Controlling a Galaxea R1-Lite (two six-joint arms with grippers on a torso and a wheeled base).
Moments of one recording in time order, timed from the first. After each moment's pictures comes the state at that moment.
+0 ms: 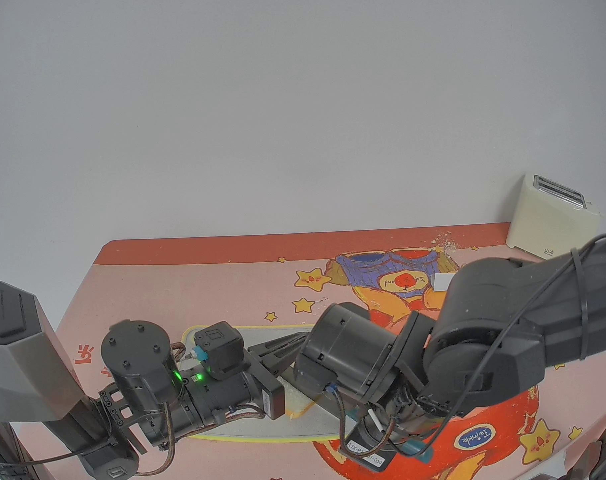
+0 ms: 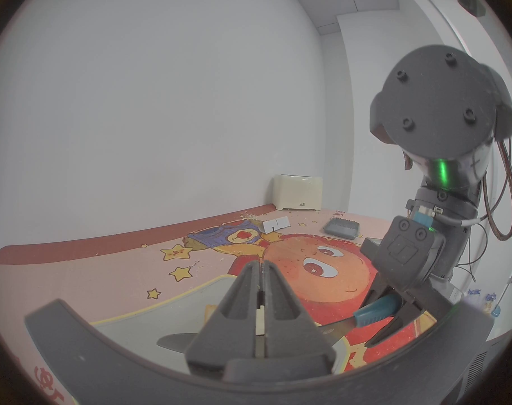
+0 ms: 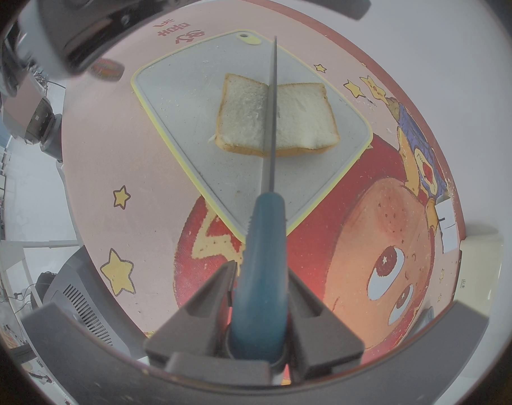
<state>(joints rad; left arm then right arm) -0.73 1.93 -0.29 -1.55 -0.11 -0.06 1.05 2.00 -1.38 0.79 -0.18 0.10</state>
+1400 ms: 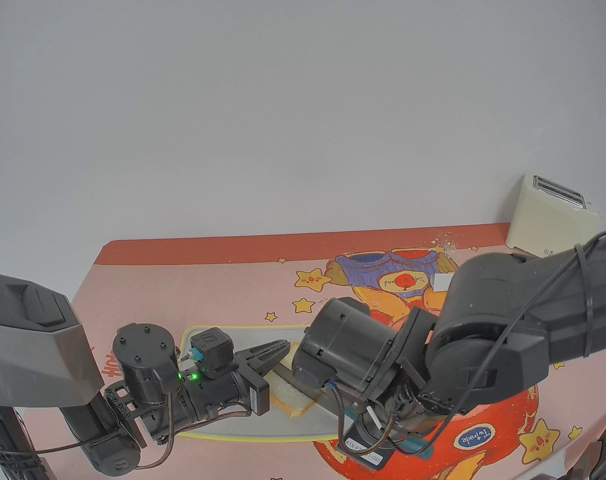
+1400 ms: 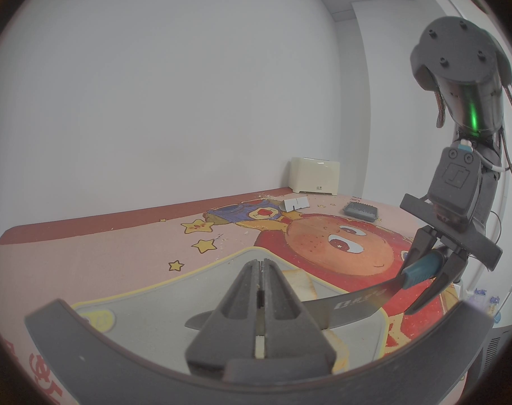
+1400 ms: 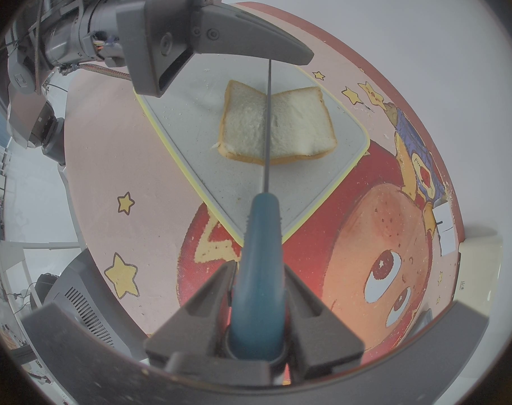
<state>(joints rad) -0.64 2.05 -0.25 -1.56 -0.13 -0.05 1.05 2.00 -1.39 0.79 -0.18 0.10</state>
